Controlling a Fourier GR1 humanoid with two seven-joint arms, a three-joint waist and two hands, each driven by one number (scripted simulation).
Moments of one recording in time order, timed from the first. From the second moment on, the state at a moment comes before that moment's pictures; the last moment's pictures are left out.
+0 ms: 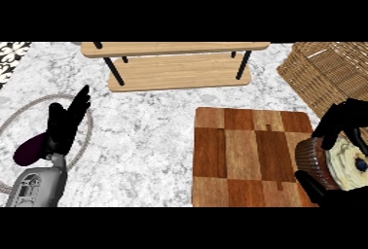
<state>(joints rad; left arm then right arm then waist) -0.21 0.20 0.10 -1.39 -0.14 -0.03 0.23 -0.35 -0.08 -0.22 -2.26 0.39 0.73 0.48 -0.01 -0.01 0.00</state>
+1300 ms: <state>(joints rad) -0.22 0.18 0.09 -1.40 -0.14 -0.05 0.23 -0.79 -0.83 -0.36 -1.53 0.51 0.71 0.38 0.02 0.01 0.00</state>
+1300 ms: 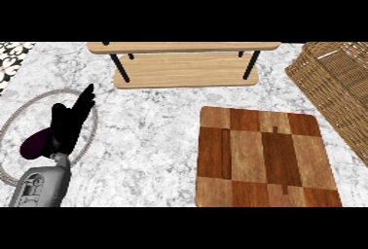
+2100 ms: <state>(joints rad) -0.24 0.18 0.09 -1.39 -0.15 -0.04 0.24 -0.83 -0.95 -0.28 -0.84 0.71 0.40 -0.27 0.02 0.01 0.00</state>
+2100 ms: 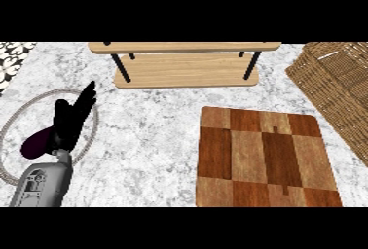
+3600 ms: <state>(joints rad) -0.23 0.18 0.10 -1.39 -0.15 -0.05 0.22 -0.94 -1.05 -0.61 -0.25 0.49 0.21 -0.37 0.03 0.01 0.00</state>
